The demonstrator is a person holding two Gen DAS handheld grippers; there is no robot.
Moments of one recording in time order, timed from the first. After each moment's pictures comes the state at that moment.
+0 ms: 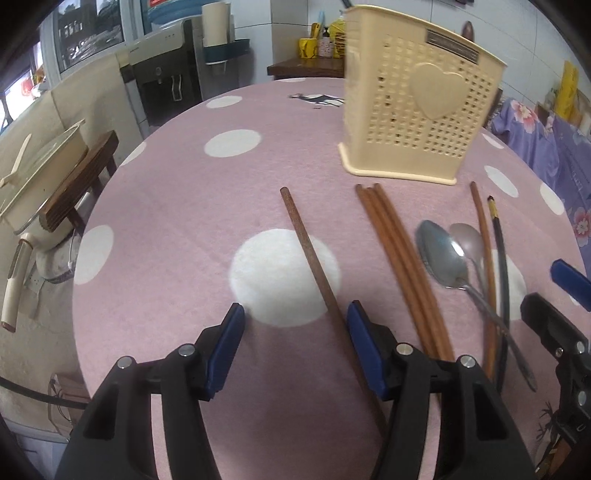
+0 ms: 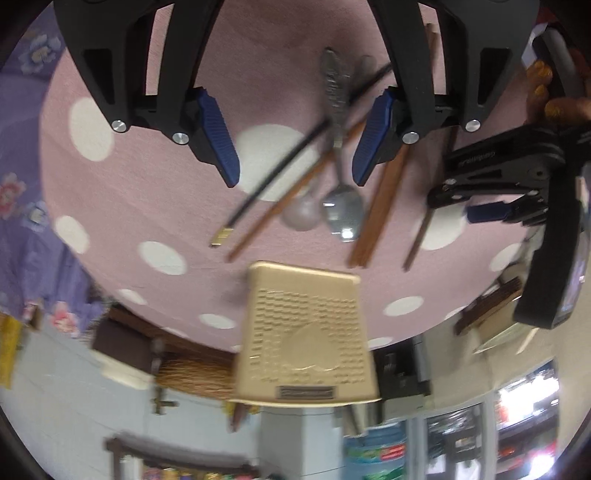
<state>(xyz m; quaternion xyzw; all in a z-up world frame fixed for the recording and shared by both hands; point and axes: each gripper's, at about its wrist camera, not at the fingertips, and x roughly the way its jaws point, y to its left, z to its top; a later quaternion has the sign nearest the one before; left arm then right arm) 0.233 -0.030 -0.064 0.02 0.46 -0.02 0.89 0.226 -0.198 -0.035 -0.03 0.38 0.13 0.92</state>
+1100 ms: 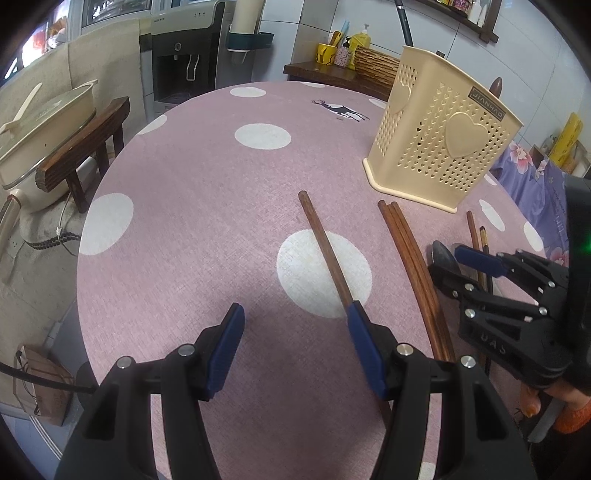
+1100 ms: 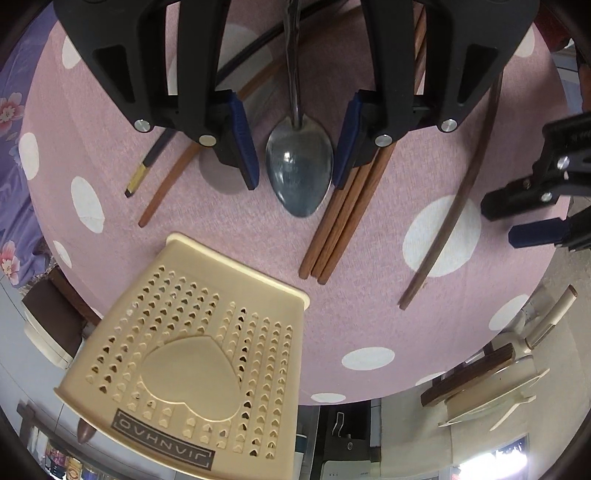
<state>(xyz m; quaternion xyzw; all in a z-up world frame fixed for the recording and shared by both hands) 0.226 0.011 -0.056 -0.07 0.46 -0.04 0.88 0.307 -0.142 -0.066 -0.14 0.44 0.15 0.87</state>
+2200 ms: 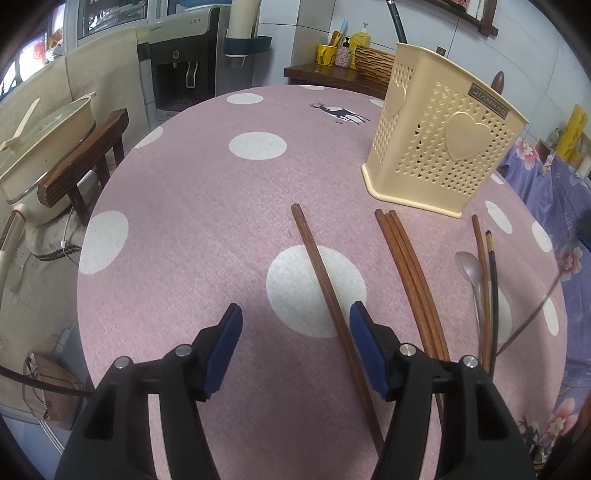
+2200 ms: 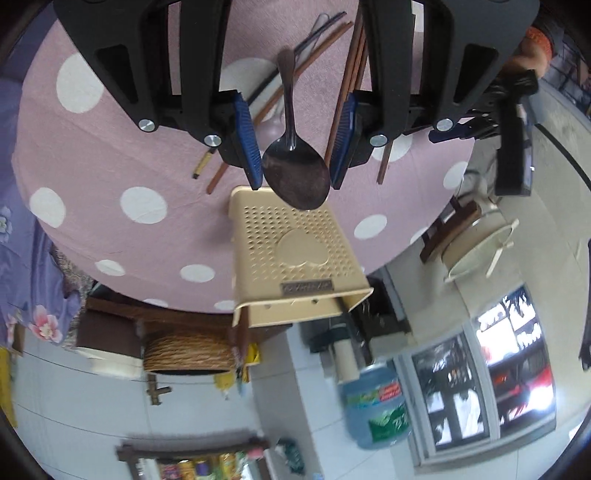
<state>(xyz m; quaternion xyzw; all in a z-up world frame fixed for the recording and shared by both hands) 0.239 -0.001 -0.053 -0.05 0.46 -0.02 0.89 0.228 -0.245 0.030 0.08 0.30 0.13 0.94</state>
